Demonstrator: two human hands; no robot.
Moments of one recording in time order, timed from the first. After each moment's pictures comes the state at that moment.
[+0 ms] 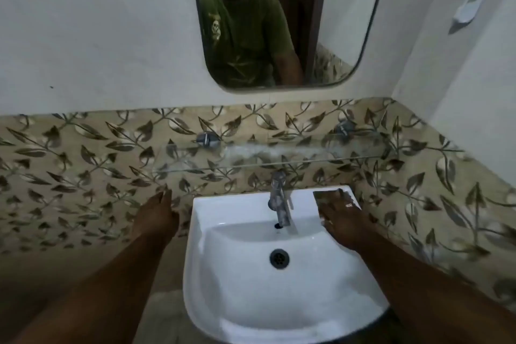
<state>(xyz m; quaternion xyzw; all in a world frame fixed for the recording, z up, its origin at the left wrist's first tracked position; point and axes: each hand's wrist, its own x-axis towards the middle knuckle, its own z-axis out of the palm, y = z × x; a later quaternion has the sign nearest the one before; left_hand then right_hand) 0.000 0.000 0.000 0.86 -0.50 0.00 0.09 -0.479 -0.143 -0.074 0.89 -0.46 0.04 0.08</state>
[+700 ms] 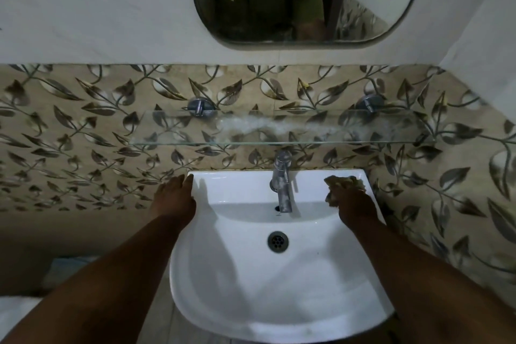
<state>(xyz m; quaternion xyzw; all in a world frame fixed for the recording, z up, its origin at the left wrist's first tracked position) -0.041 -0.038 -0.069 0.83 -0.56 -0.05 0.01 -0.470 -0.176 -0.107 0.79 -0.60 0.07 -0.08</state>
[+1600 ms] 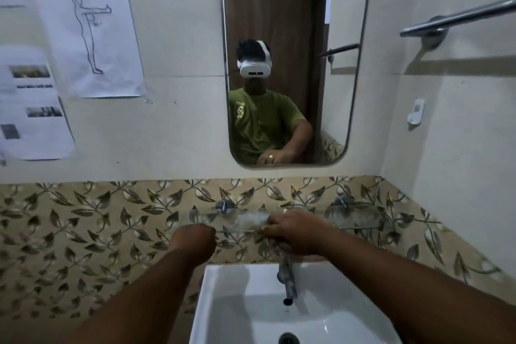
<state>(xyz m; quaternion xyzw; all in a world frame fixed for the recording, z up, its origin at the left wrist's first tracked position) -0.069 -0.013 0.121 0.78 -0.62 0.12 -0.05 -0.345 -0.089 0.173 0.97 -0.15 0.07 0.14</state>
